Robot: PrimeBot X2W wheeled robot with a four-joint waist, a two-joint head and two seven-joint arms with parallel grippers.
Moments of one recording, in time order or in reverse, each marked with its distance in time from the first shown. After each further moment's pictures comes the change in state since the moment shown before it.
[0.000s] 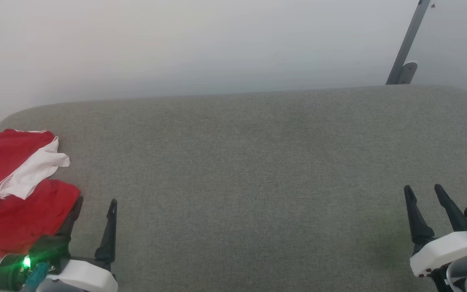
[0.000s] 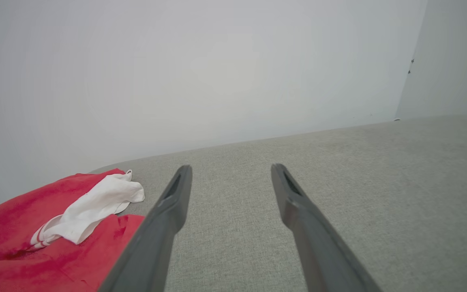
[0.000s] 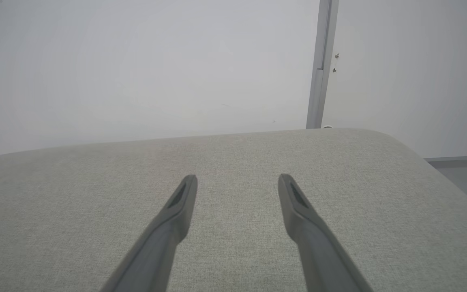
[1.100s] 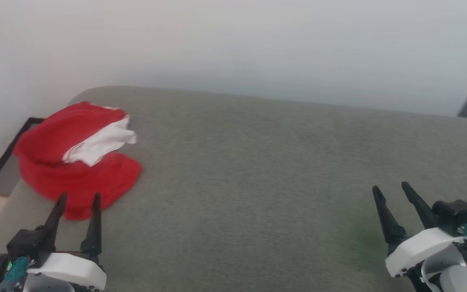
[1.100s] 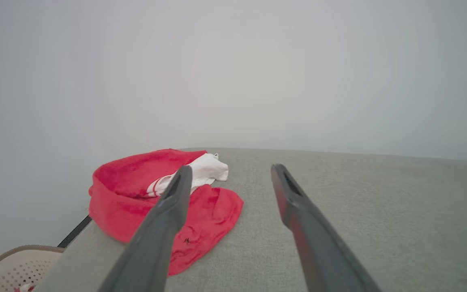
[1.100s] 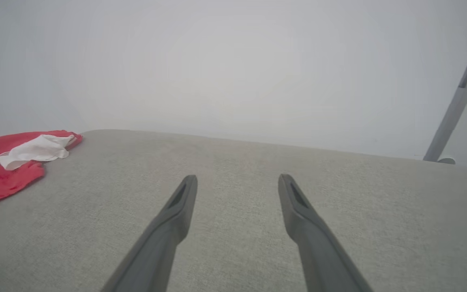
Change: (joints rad) left arm -0.034 0.008 0.040 0.039 -0.083 -0.001 0.000; right arm -0.034 0.002 0.127 0.013 0.018 0.000 0.003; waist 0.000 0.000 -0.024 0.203
